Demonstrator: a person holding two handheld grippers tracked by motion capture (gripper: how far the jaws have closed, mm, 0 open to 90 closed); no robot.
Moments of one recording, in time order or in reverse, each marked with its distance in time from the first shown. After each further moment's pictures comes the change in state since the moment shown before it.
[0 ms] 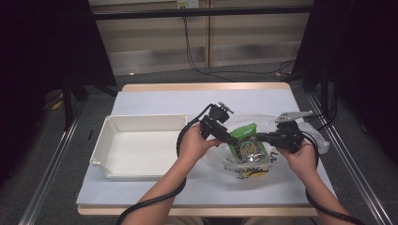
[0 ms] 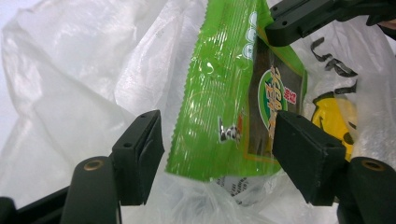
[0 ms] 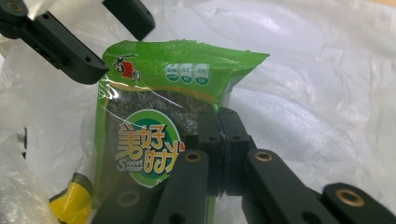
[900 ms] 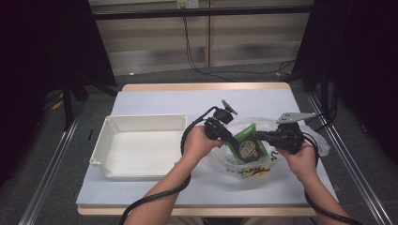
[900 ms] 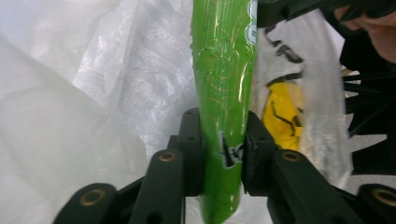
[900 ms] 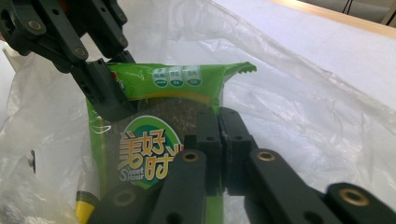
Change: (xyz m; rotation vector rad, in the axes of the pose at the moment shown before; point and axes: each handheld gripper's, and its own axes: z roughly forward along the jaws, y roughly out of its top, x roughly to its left) left arm 0.002 0.007 0.012 0.085 -0.186 -0.102; right arm 0.003 -0.002 -0.004 -0.071 -0.011 0.011
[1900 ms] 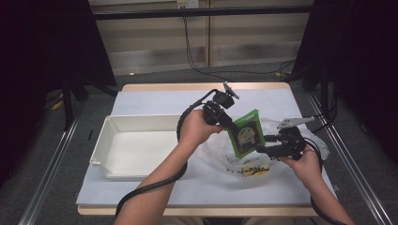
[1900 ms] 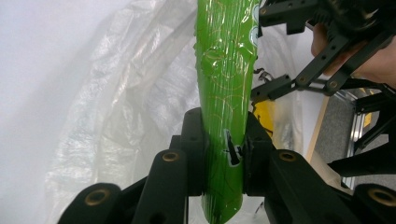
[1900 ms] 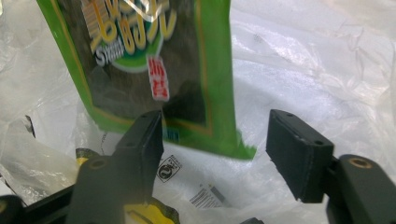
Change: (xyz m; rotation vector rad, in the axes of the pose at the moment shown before) left arm -0.020 0.031 -0.051 -0.006 0.088 0.084; right arm 0.002 -0.017 0.000 0.121 -0.009 0.043
